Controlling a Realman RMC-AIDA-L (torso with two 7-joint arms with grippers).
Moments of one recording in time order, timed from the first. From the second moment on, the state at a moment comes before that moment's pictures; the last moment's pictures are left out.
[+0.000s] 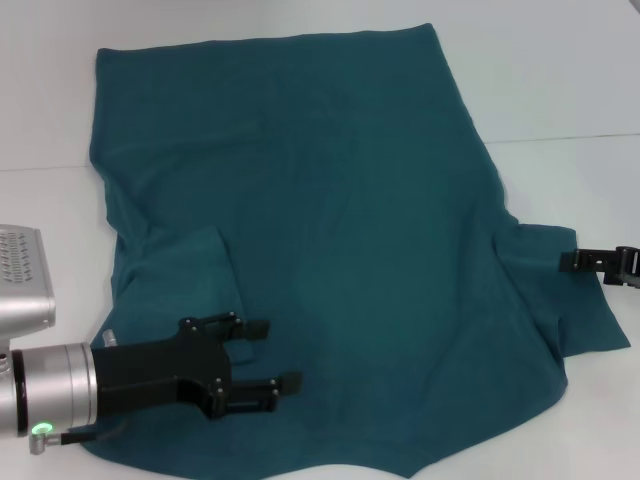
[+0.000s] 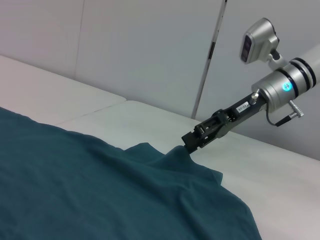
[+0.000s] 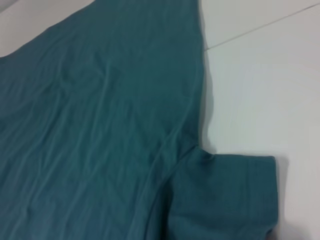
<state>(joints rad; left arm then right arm) -0.52 -2.16 0.76 0.64 2.02 1.48 -1.30 0.53 1.98 -0.56 -0.73 -2.35 -1.17 2.30</state>
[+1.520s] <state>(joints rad) -0.52 -2.16 0.75 0.63 2.01 1.46 -1.30 0.55 1.99 -0.58 -0.69 -2.35 -1.11 2.28</state>
